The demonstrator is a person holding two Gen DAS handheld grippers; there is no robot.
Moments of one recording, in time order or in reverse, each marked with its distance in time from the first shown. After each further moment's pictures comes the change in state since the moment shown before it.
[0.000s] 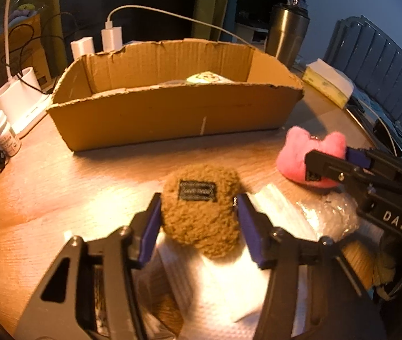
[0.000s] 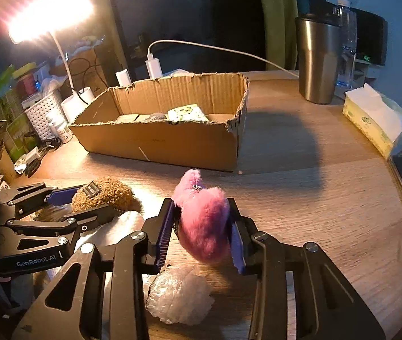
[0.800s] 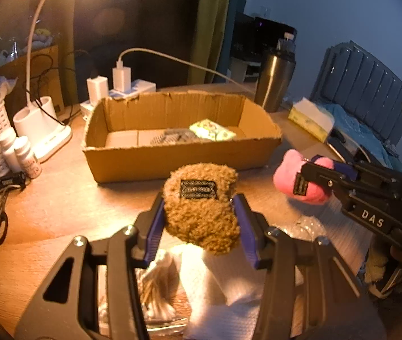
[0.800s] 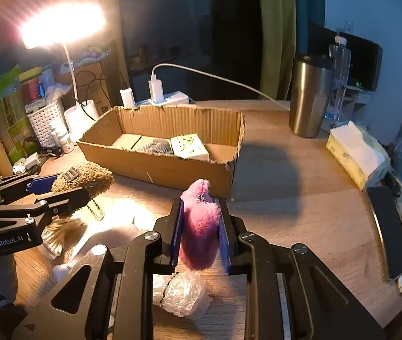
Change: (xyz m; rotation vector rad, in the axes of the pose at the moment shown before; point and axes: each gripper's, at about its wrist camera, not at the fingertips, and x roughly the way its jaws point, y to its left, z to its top) left arm -0.059 0.012 0.008 -0.014 -0.166 -0.043; right arm -0.035 0.021 0.016 -0.070 -0.087 -0.079
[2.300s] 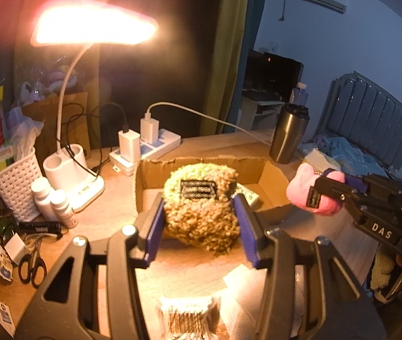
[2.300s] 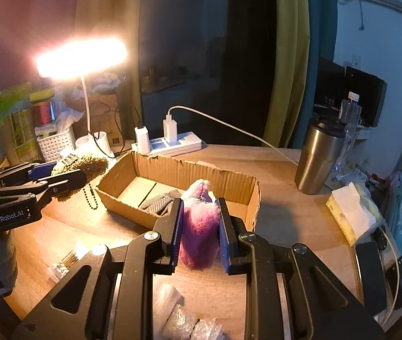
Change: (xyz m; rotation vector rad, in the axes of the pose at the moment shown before) left arm -0.048 0.046 0.054 -0.029 -0.174 0.026; right arm -0.019 0.034 0.065 -0.088 -0.111 -0.016
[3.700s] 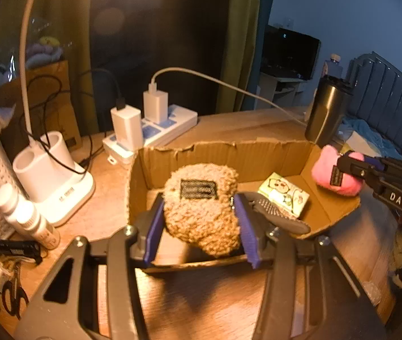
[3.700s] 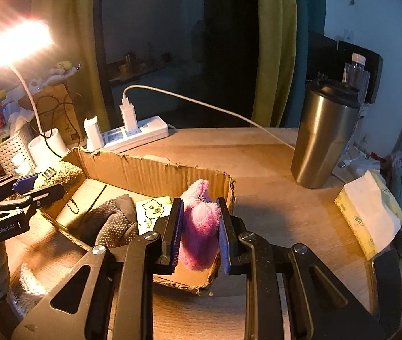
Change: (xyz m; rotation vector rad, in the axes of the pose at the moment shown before) left arm 0.112 0.021 0.004 0.019 0.117 0.077; right arm 0.102 -0.060 0.001 0.080 0.094 -0.030
